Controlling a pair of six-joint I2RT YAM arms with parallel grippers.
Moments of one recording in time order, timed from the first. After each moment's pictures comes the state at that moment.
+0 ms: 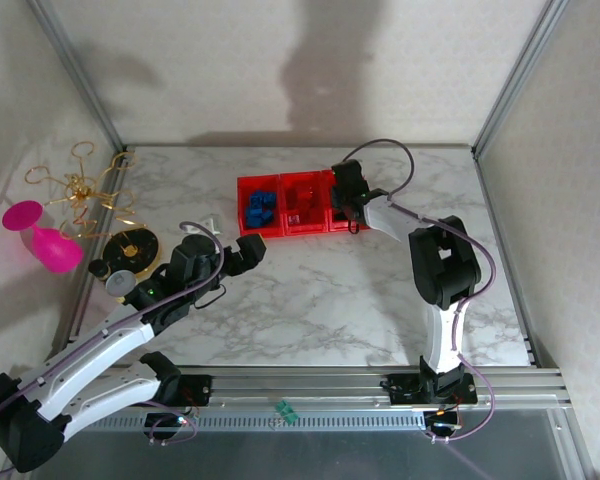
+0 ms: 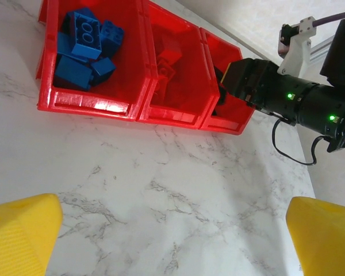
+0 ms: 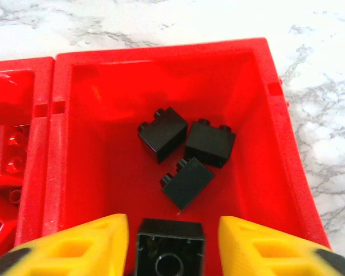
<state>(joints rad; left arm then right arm) -0.63 0.88 0.69 -0.28 -0.15 -0.84 0.48 1.98 1.41 -0.22 0.30 0.30</state>
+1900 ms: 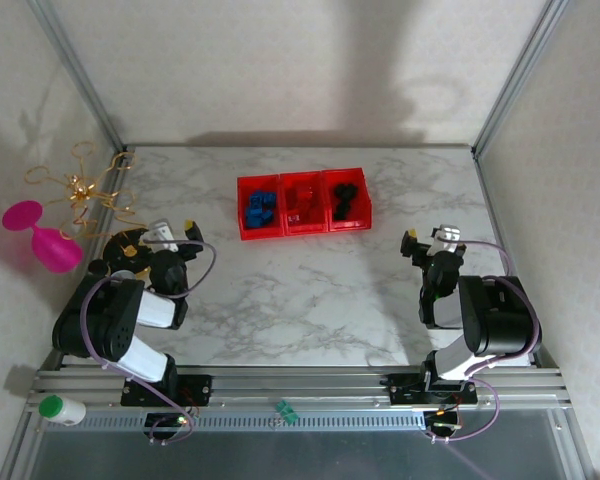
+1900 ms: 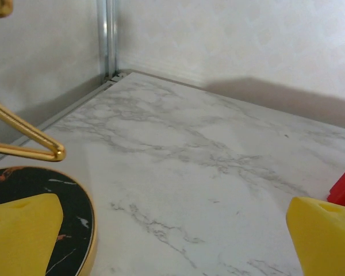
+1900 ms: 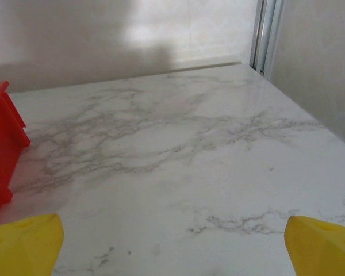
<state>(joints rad) -0.08 1.54 0.21 1.22 -0.38 -0.18 0.02 1.54 0.20 1.16 0.15 0.09</state>
